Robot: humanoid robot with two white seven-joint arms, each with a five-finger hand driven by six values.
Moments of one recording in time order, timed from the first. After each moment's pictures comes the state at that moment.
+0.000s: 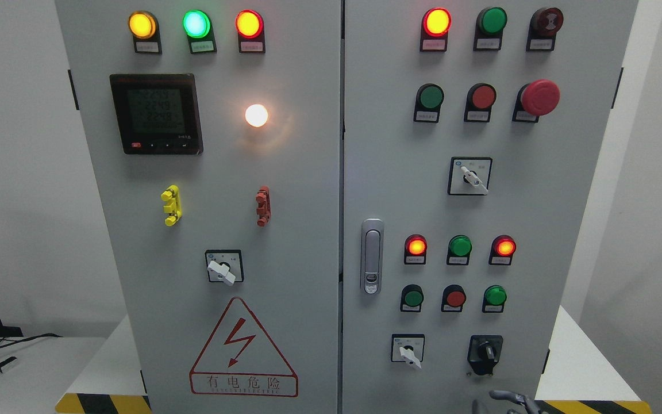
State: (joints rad) left arm -0.04 -0.09 0.08 0.06 0.00 -0.16 0.06; right arm -0.03 0.07 -0.01 -1.86 0.08 0.28 -0.19
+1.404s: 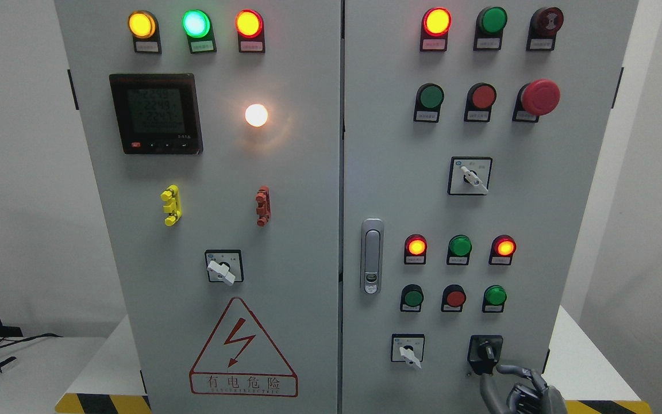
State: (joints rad) left arm -0.04 -0.09 0.08 0.06 0.00 -0.16 0.06; right arm -0.13 0.07 -0.05 -1.79 0.09 0.28 -0.19
